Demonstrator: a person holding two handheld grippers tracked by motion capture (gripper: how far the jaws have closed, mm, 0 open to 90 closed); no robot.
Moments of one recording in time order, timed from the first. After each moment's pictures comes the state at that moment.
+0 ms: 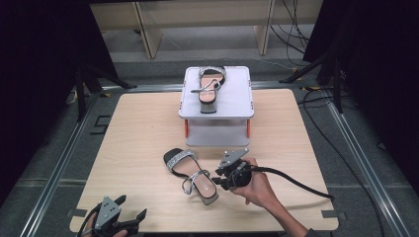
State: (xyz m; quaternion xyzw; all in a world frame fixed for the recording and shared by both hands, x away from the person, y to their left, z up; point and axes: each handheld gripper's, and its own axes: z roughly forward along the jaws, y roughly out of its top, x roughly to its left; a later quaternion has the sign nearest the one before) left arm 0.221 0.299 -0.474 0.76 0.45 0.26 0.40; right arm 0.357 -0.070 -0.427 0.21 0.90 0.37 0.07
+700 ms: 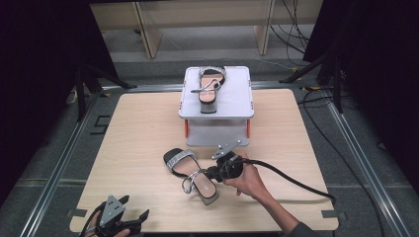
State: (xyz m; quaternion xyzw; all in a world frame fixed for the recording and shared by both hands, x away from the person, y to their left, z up) left arm 0.226 0.296 -0.478 0.77 0.44 0.24 0.39; right arm 0.388 -0.054 -0.443 0.23 0.90 0.38 0.01
